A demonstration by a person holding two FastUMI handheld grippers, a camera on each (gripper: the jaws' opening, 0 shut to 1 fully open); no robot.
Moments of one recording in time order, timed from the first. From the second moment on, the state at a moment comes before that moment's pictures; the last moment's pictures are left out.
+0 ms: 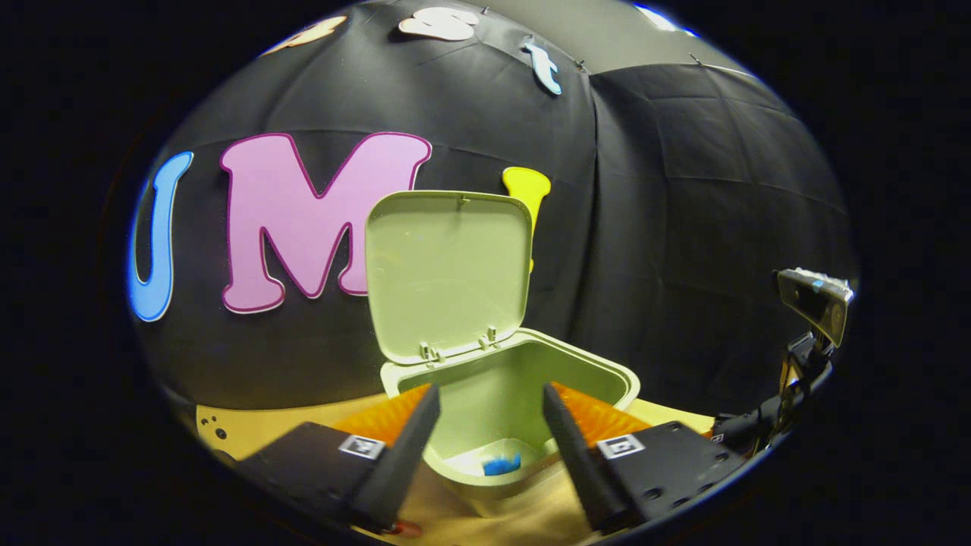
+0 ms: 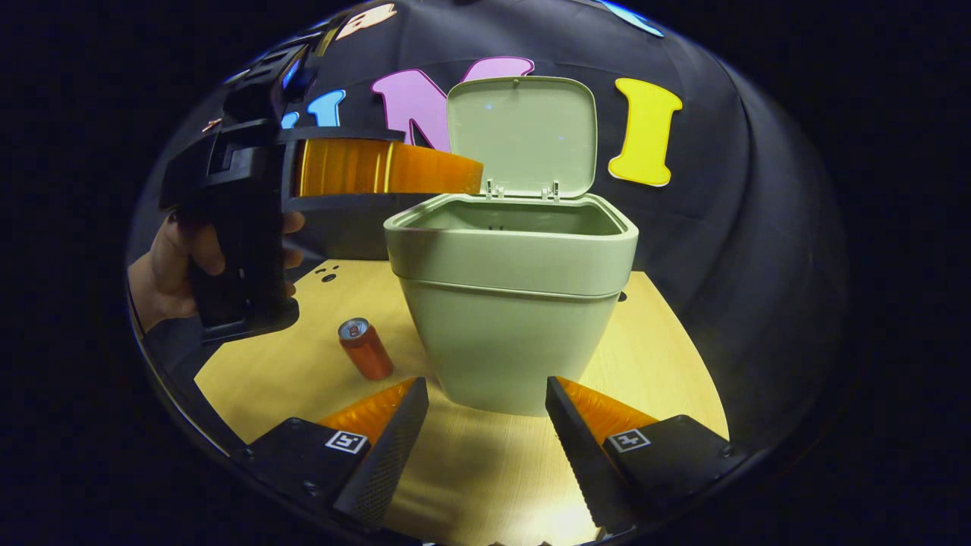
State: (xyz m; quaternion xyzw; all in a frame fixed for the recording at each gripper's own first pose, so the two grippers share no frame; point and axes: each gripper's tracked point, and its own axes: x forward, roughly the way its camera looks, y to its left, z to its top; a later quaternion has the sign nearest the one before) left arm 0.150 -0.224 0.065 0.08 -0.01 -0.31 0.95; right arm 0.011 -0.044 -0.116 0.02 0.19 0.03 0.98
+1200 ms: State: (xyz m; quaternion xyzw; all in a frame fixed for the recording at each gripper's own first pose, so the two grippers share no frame) left arm 0.057 0.031 -0.016 -0.01 0.05 -0.08 1.00; right arm 0.024 0.053 -0.144 0.03 0.24 0.10 0.97
